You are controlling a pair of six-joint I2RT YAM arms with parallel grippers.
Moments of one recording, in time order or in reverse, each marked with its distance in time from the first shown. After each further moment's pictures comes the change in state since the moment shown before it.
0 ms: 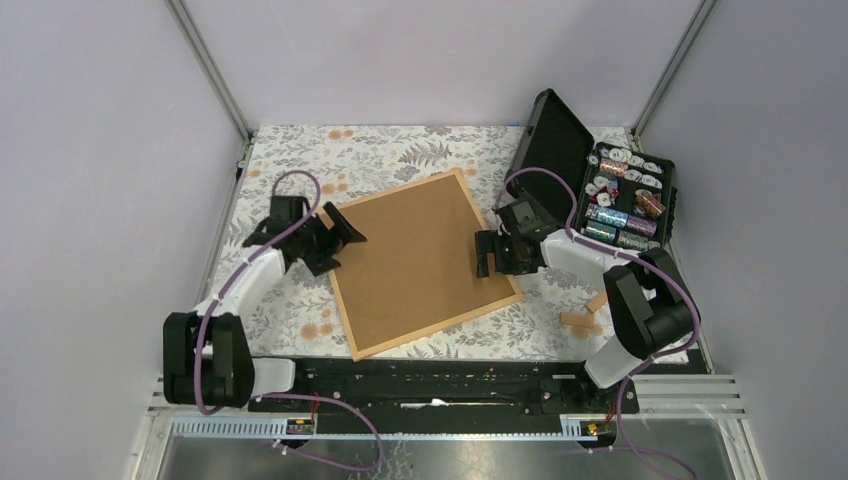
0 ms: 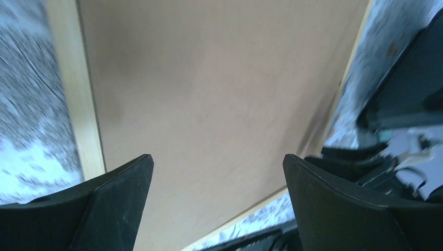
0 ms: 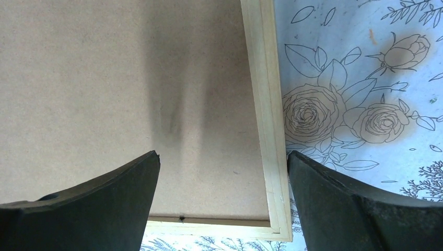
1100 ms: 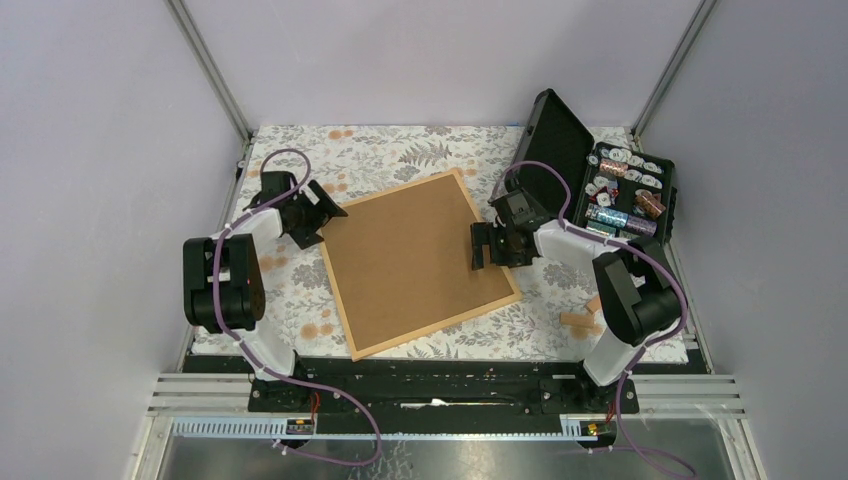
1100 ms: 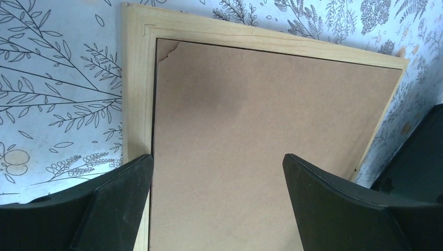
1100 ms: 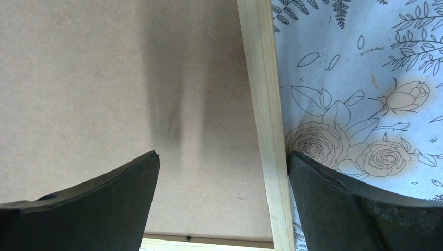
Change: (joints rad) left arm 0.187 0.455 0.276 0.165 -0.022 0.113; right arm -0.005 0.087 0.084 0.005 -0.013 0.008
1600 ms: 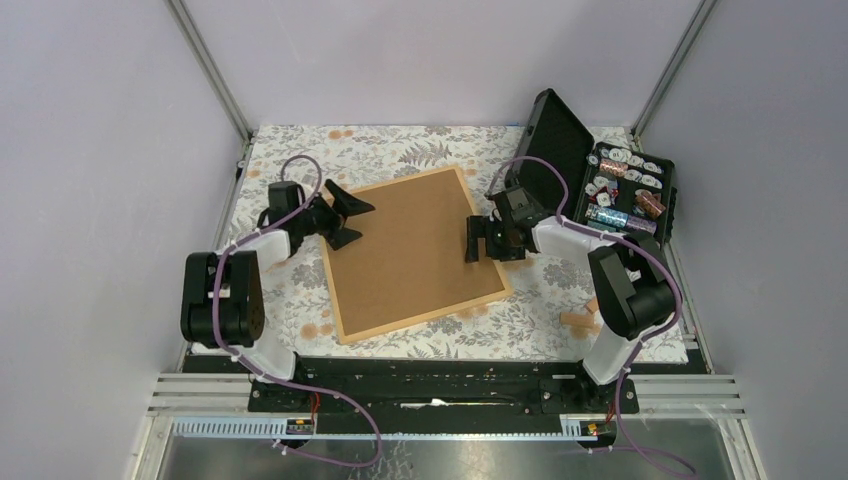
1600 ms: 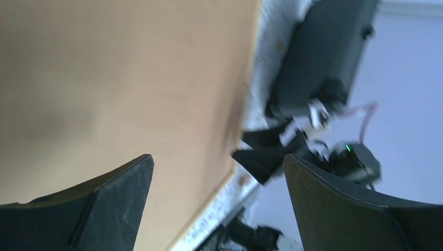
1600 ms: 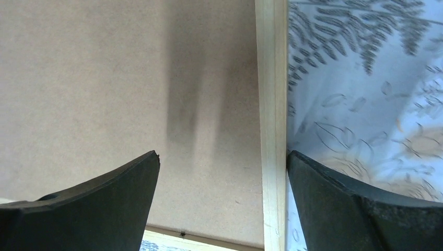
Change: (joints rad) left arm -0.020 -0.077 -0.188 0.357 0.392 -0.251; right arm -0.018 0.039 0.030 0.050 -0.053 0.001
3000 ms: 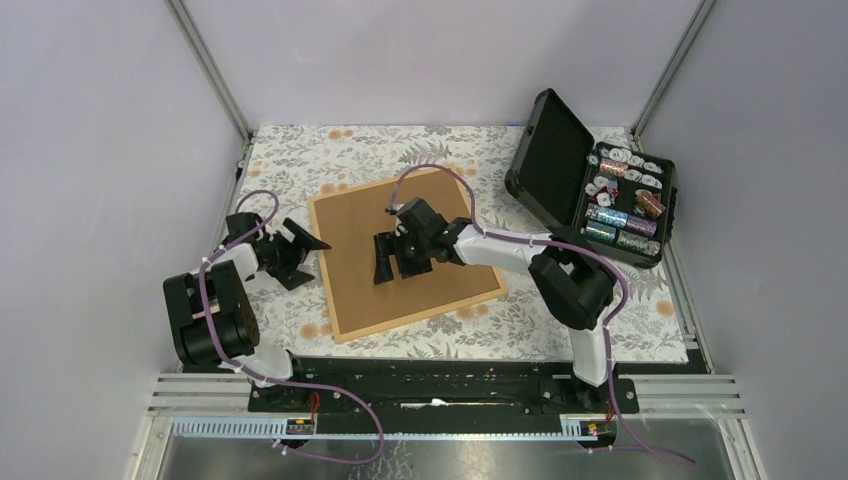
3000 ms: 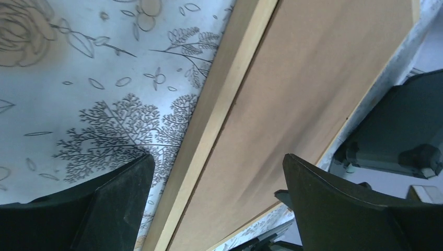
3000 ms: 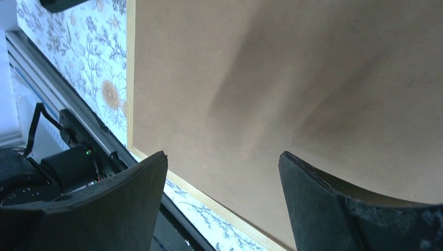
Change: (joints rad) left arm 0.274 -0.103 -0.092 -0.430 -0.155 0.288; right arm 0.417 0.241 0.372 0.067 -0.150 0.215
